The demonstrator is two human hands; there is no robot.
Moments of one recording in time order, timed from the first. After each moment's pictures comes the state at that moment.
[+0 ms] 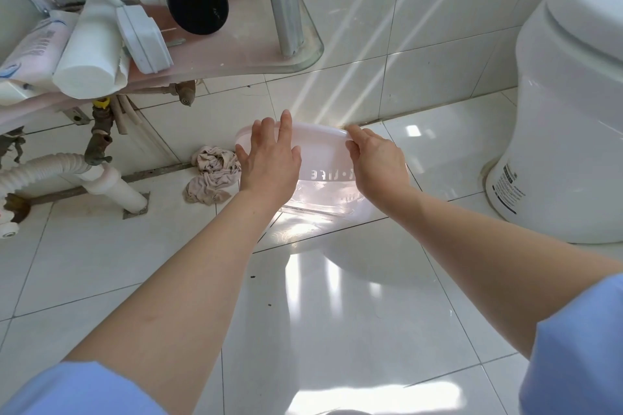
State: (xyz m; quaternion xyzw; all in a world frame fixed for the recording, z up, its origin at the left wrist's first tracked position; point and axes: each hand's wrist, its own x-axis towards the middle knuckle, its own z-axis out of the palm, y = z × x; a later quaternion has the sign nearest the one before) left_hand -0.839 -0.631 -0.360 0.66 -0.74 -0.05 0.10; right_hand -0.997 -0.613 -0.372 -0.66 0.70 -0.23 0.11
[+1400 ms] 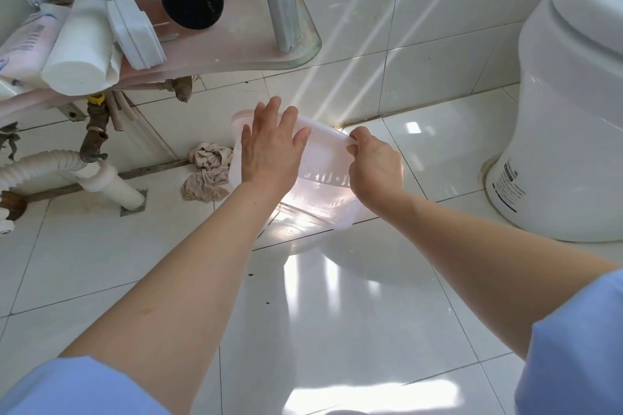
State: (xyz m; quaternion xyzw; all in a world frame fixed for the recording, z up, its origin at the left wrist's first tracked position) left_hand -0.845 -0.641 -0.354 0.63 -0.76 -0.04 0.17; right_hand -0.991 -0.613 -0.380 -0.58 0.75 -0.28 0.19
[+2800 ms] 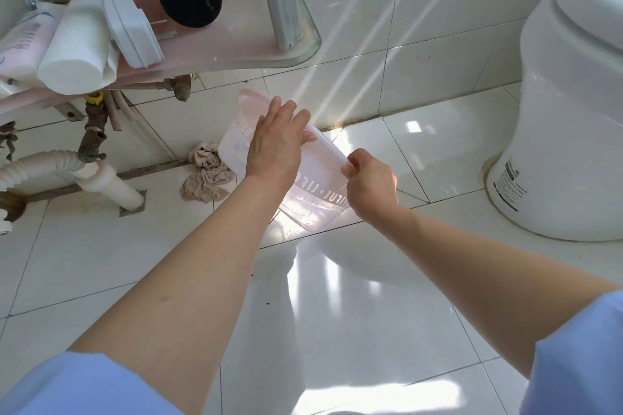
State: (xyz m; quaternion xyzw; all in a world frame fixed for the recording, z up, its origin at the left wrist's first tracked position) left_hand -0.848 -0.656 -0.361 0.57 -0.80 -0.02 0.18; right_hand -0.986 -0.602 -0.407 -0.50 0.74 -0.33 0.30
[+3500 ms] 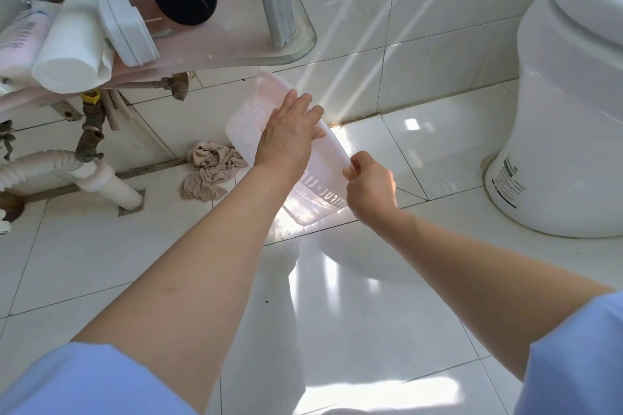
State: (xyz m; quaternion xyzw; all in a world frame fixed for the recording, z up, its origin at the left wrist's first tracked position) left_hand -0.865 -0.657 -0.352 0.55 -0.82 -0.04 0.15; right_hand -0.988 -0.594 -0.407 -0.46 0.74 -0.34 0.36
